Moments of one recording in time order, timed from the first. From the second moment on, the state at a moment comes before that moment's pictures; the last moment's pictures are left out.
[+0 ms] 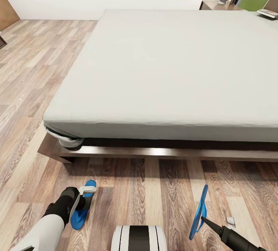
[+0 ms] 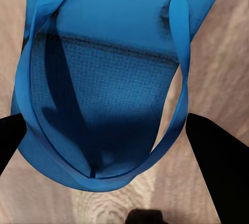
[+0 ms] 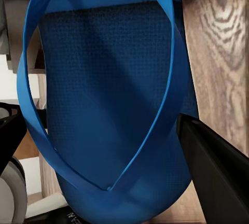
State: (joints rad) left arm -0.67 0.00 0.39 -0.50 -0.45 0.68 -0.18; right arm -0.46 -0.37 -0.35 -0.09 -0.28 0.04 1.47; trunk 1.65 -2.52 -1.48
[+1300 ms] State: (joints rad) left arm -0.67 0.00 0.39 -0.50 -0.45 0.68 -0.18; right arm -0.46 -0.37 -0.35 -0.09 -0.28 0.04 1.47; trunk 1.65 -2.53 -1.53
